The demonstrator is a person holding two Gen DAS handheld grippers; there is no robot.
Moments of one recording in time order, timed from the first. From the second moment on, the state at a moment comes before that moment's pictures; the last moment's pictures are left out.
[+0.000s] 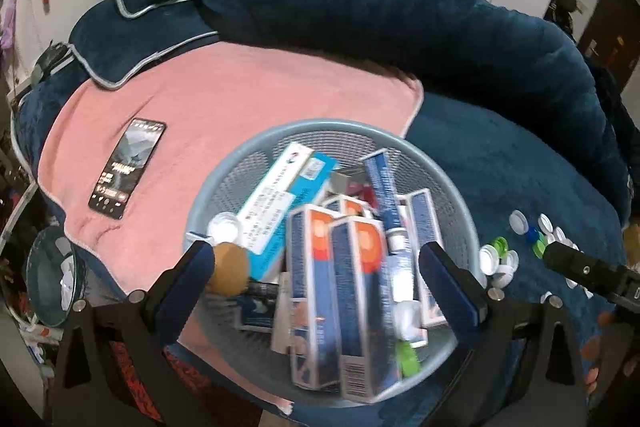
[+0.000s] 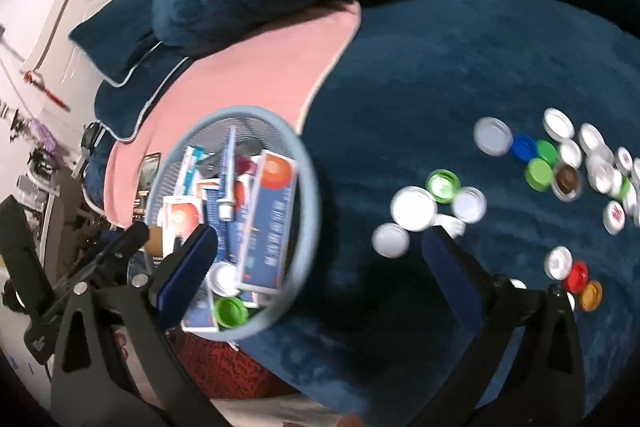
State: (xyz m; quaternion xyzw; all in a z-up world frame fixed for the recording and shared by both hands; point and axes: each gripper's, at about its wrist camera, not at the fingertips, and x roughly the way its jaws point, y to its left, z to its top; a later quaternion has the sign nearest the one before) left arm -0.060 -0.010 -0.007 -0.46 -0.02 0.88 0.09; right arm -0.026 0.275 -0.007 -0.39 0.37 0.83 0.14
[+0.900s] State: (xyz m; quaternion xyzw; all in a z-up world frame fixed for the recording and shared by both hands) left arm -0.027 0.117 0.007 -0.44 0.07 0.87 0.18; right arm 0.113 0.353 -0.051 -0.37 0.42 0.79 0.24
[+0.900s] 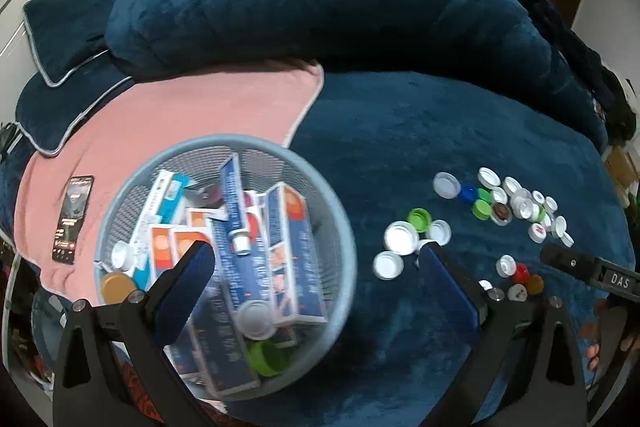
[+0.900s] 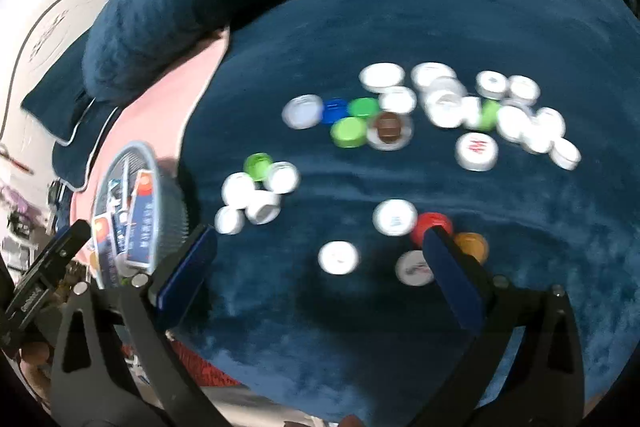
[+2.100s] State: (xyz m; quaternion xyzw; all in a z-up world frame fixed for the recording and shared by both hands) left arm 0.000 0.193 -0.028 -0.48 0.13 0.83 0.24; right arm 0.157 0.383 -0.120 -0.50 0.33 0.74 0.31
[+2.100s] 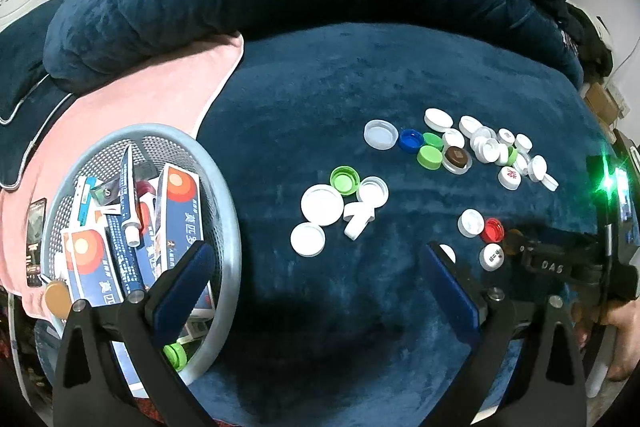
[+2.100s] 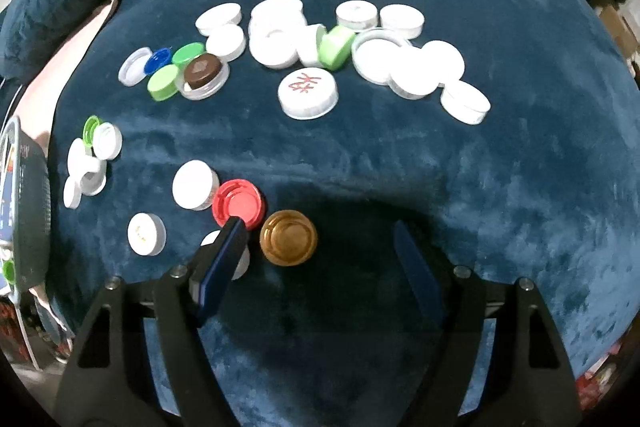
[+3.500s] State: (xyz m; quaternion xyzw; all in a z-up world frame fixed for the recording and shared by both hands) left arm 0.035 0.268 -0.107 -0.50 0.12 0.77 0.36; right arm 0.185 0.390 -0.104 -0.43 0.43 0.73 0.30
